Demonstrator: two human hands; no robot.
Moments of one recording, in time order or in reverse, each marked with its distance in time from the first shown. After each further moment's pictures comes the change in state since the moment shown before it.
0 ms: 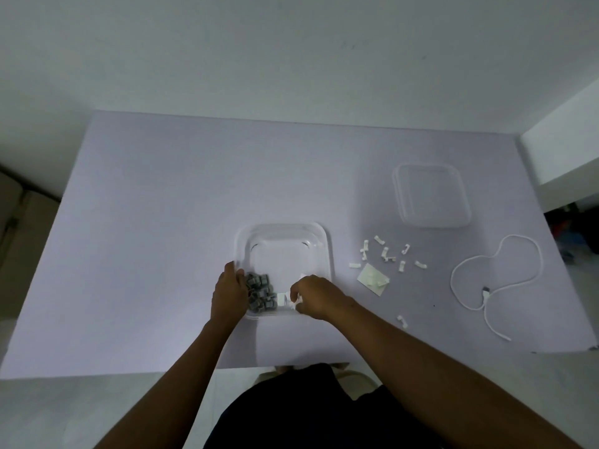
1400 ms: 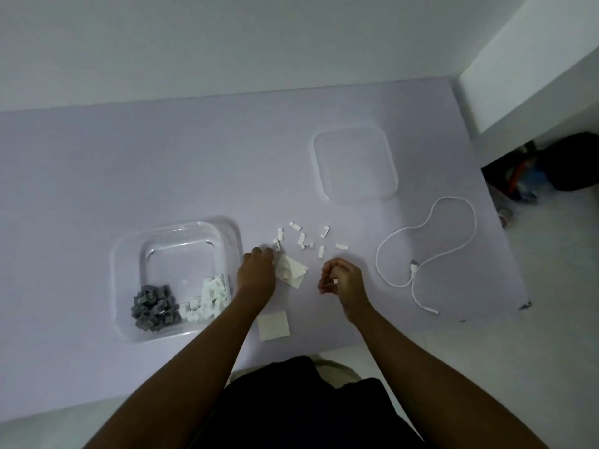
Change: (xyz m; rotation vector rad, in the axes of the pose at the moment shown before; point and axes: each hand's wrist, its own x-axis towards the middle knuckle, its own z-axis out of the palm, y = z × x) left_hand -0.020 0.174 0.211 0.633 -0.244 0.332; right_hand -0.094 0.235 -0.013 1.443 0.562 0.403
